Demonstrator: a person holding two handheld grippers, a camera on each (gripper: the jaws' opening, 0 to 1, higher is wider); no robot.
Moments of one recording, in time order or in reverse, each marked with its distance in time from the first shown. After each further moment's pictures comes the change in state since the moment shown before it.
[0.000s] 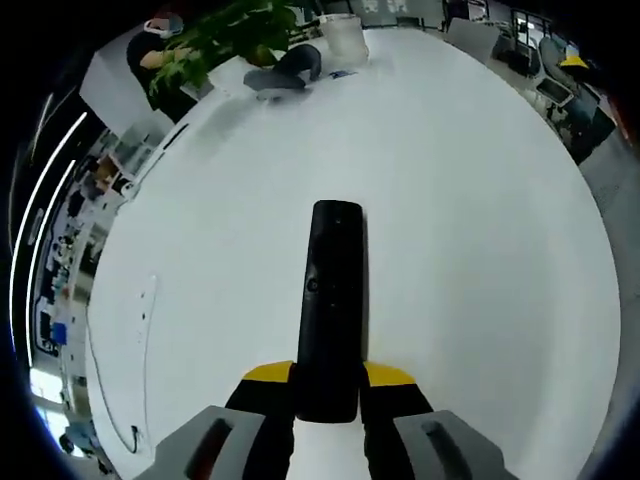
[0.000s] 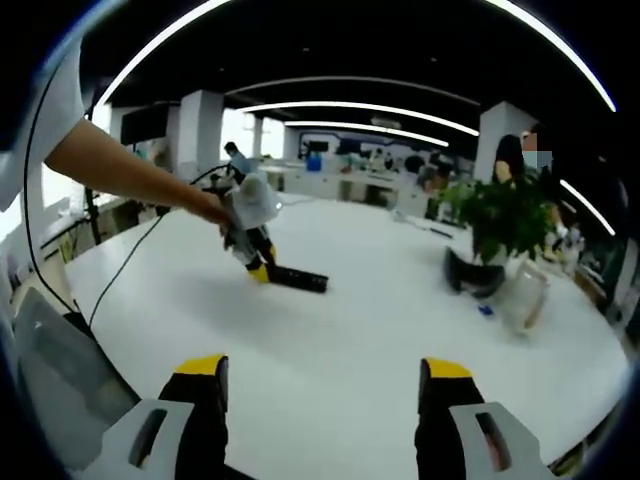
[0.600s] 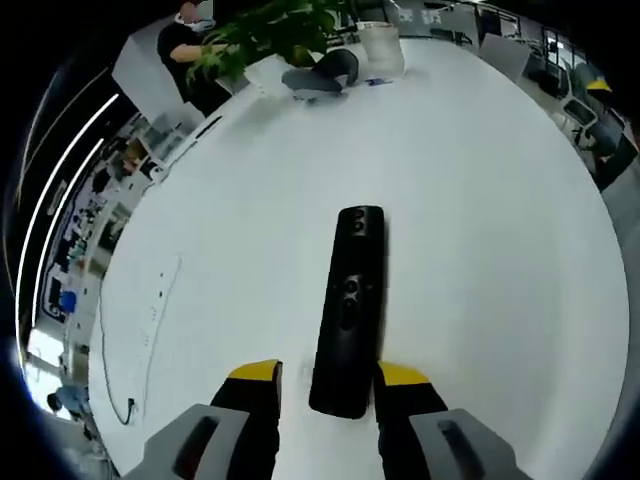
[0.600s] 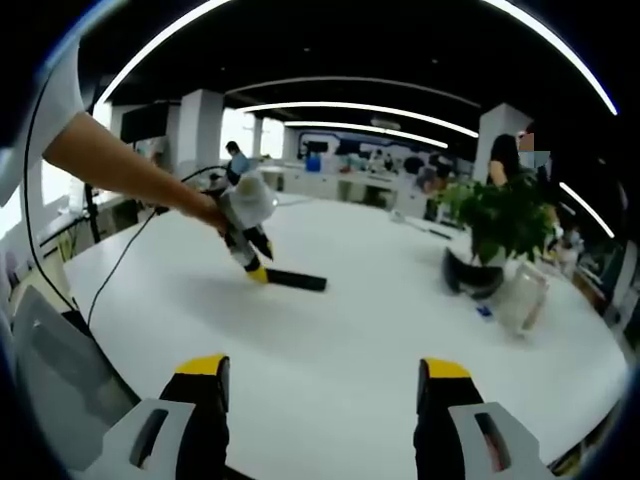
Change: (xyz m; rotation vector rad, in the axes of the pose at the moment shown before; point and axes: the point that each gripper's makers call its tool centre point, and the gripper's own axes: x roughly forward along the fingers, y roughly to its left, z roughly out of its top) left arm -0.006 0.017 -0.008 -0.208 -0.043 0.130; right arm -0.001 -0.002 0.001 -0.002 -0.005 -0.009
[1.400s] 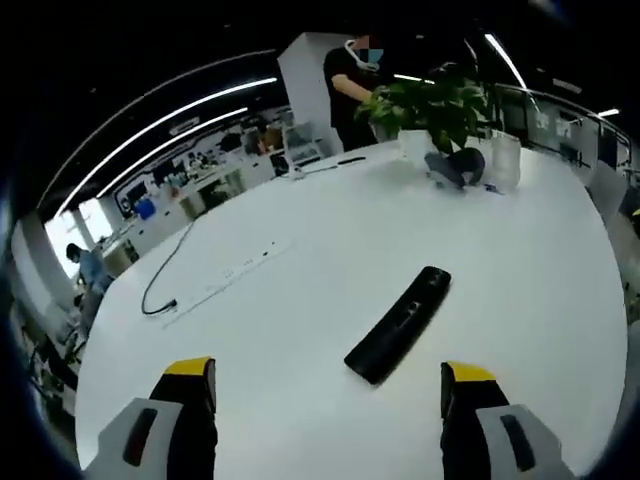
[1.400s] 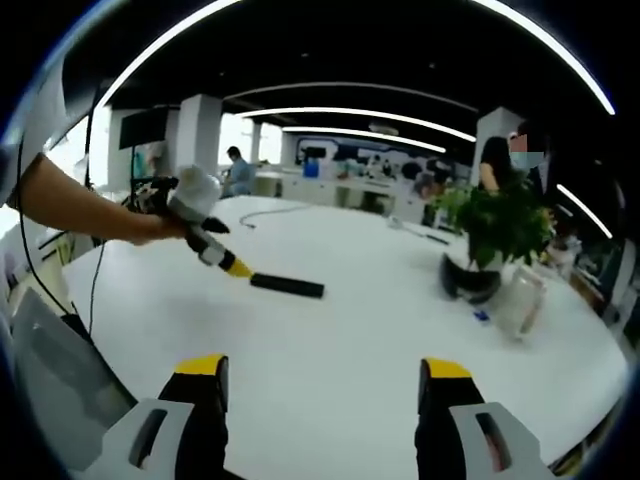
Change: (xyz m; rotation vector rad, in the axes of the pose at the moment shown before) left arm -0.083 0.008 -0.020 -0.446 -0.322 0.292; right arm -0.001 -0.003 0.006 0.006 -0.031 -0.013
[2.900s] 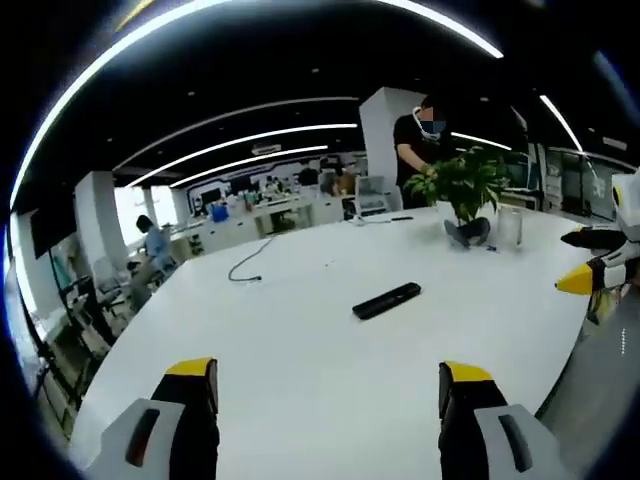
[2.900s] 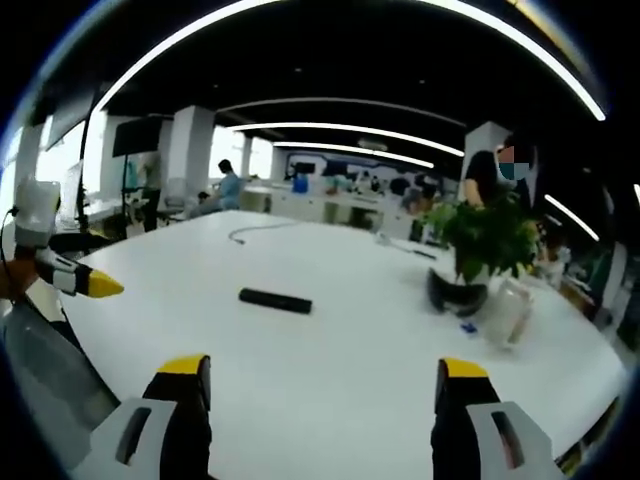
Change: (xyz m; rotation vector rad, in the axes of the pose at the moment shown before) left arm -0.199 -0.033 -0.064 -0.179 -0.200 0.258; right arm -0.002 -0.008 0.009 -0.013 -0.063 -0.052
